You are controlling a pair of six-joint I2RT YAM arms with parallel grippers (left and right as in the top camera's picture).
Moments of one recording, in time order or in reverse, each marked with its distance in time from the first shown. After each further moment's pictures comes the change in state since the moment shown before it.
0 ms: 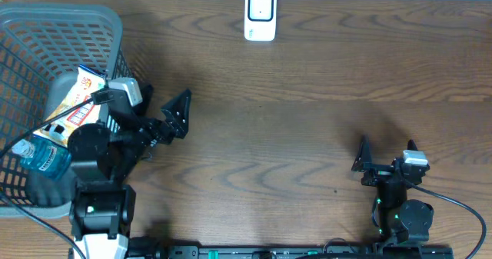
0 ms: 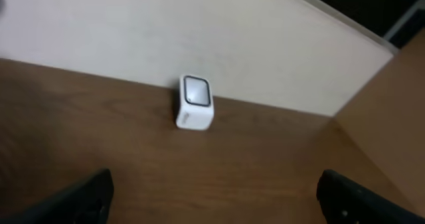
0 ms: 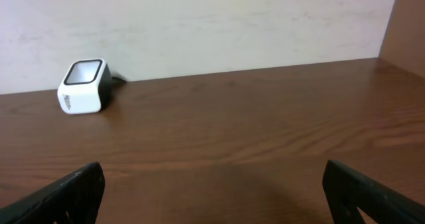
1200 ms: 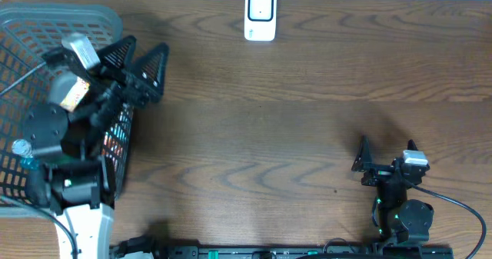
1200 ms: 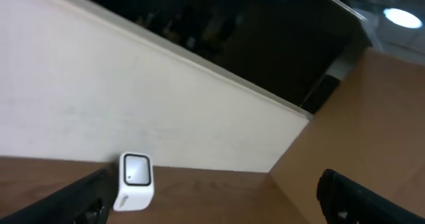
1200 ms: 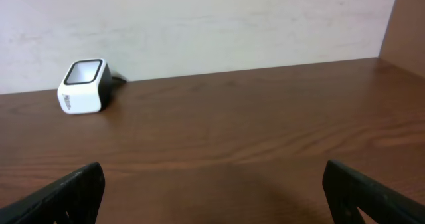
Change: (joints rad) left arm 0.142 0.193 0.229 0.299 0.216 -0.298; right arm 0.000 0.000 0.000 0.000 0.000 0.000
